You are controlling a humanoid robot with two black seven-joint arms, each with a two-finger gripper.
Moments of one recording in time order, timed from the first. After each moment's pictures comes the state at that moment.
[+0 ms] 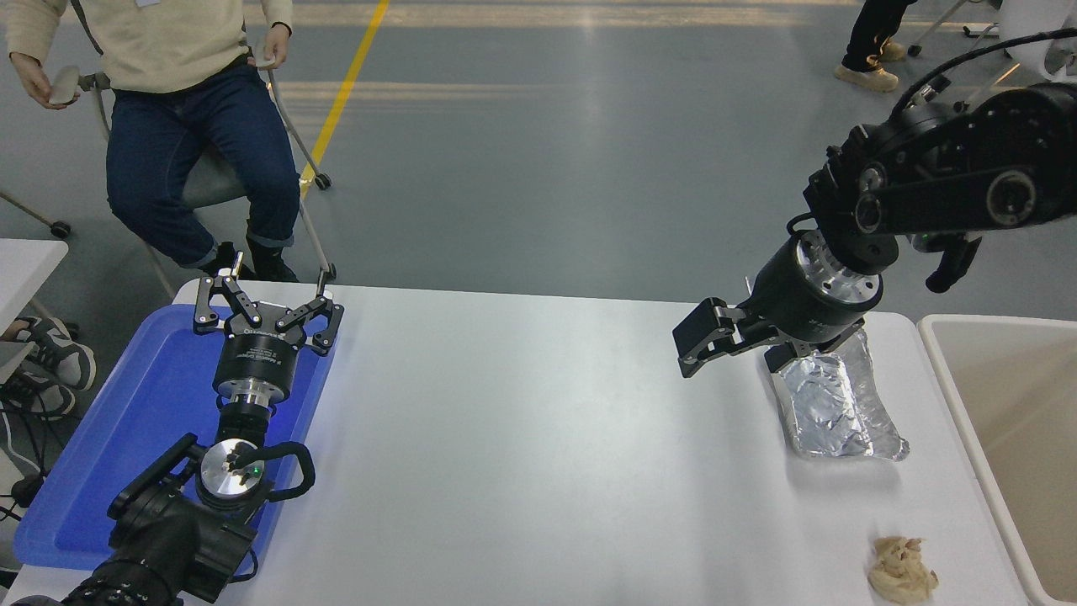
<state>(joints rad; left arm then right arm) -0.50 0.10 -1.16 -0.54 -0.09 -0.63 -0.36 2.15 -0.20 -1.23 1.45 -0.17 0.58 0.13</state>
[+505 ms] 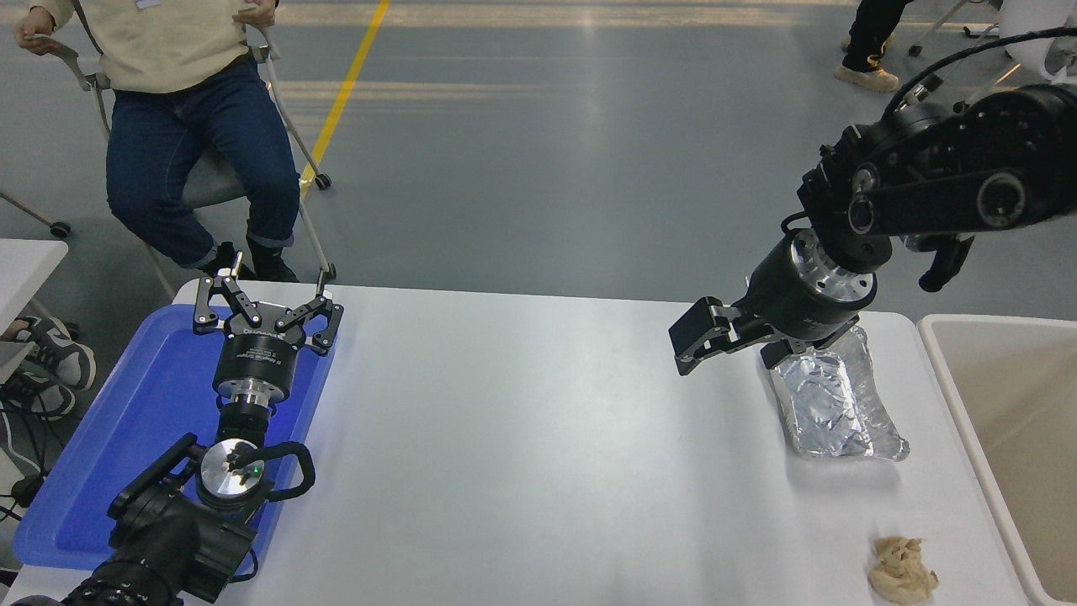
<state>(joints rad) -0.50 0.10 -1.16 -0.54 -0.09 -0.63 -0.36 2.15 -0.20 -1.23 1.45 -0.17 0.57 0.13</state>
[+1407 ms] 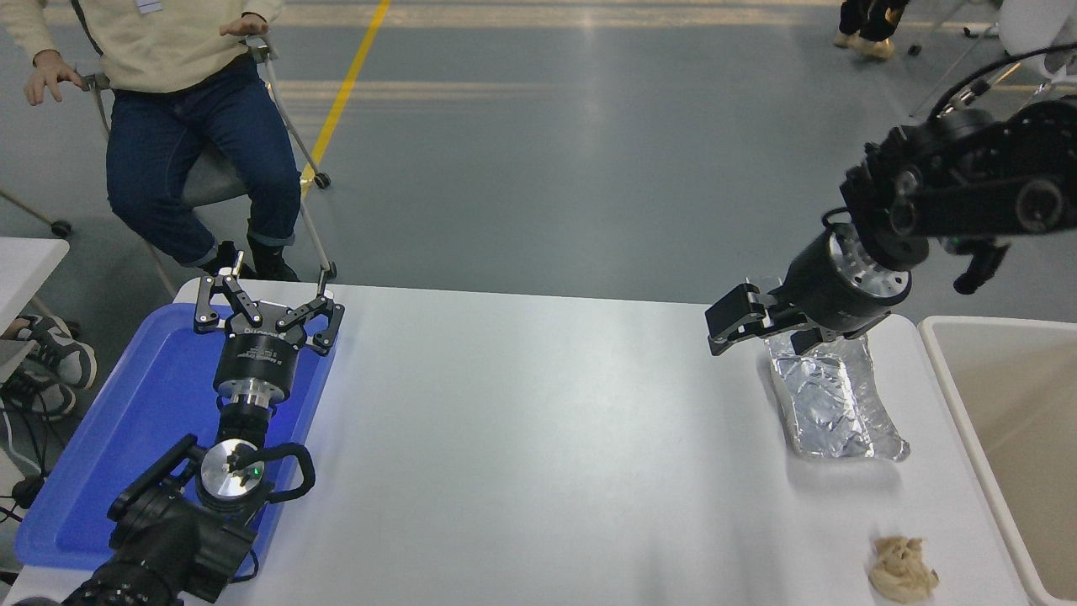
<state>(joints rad) -0.50 0.10 -1.16 -0.54 -0.09 -0.64 -0.36 1.95 -0.37 -1.23 1.25 -0.36 0.52 0.14</state>
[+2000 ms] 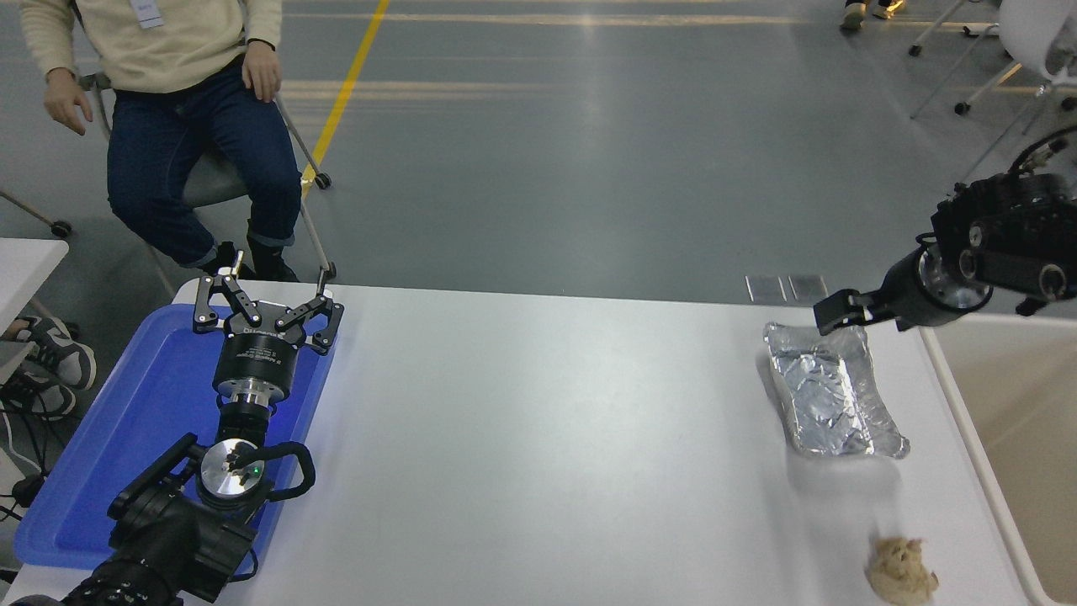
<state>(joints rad) -0.50 0.10 -1.16 -0.54 -0.09 -0.64 -0.36 1.48 -0.44 -1.09 0.74 -0.58 0.46 0.14</state>
